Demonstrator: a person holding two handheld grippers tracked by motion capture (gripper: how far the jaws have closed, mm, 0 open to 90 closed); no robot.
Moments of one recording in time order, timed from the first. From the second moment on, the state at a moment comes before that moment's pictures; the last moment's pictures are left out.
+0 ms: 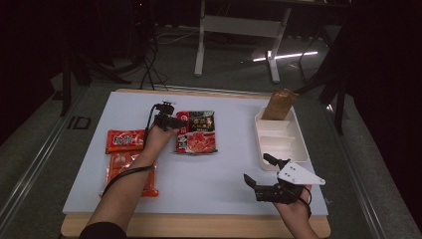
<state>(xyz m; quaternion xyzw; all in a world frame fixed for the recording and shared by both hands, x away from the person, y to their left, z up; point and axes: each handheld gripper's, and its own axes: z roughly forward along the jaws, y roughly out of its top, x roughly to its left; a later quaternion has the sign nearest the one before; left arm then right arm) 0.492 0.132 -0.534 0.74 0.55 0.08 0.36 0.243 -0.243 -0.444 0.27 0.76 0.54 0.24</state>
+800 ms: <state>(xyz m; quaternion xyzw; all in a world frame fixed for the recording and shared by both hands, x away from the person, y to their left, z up) 0.512 0.115 -0.541 0.75 0.56 0.12 0.33 0.247 -0.240 -0.448 0.27 0.77 0.52 0.23</state>
